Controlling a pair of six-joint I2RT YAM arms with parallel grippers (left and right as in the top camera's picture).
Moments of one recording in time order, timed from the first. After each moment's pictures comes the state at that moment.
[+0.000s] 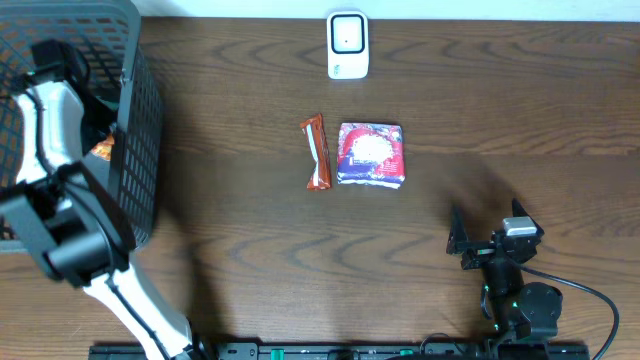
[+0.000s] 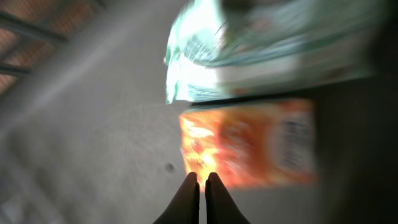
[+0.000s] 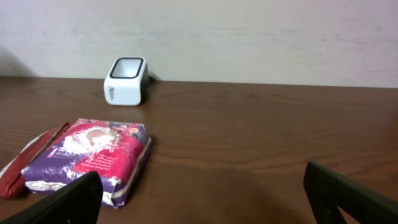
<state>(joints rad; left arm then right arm) 0.41 2.09 1.79 -1.00 -0.21 -0.52 0.01 0.01 0.01 -0.07 -0.10 -0.01</state>
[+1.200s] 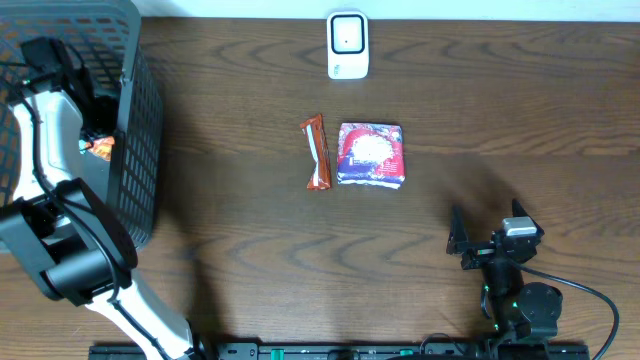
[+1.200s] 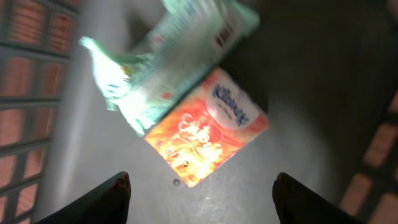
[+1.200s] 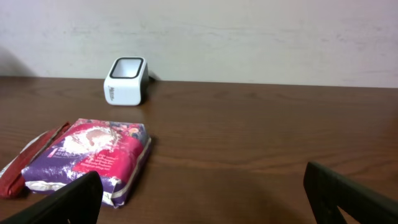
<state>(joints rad) 0.41 2.01 1.66 -0.87 -0.11 0.15 0.01 0.01 0.01 -0.07 -0.10 -0.01</state>
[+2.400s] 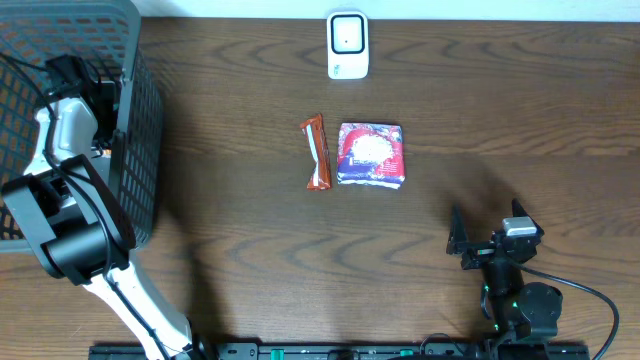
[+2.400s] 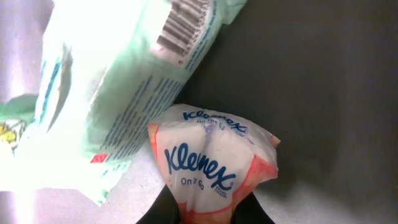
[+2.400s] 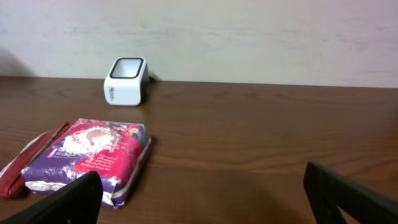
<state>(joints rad) 0.41 2.13 1.61 -0.72 -0.11 0.27 0.01 0.01 0.01 -0.07 -0.10 -0.01</state>
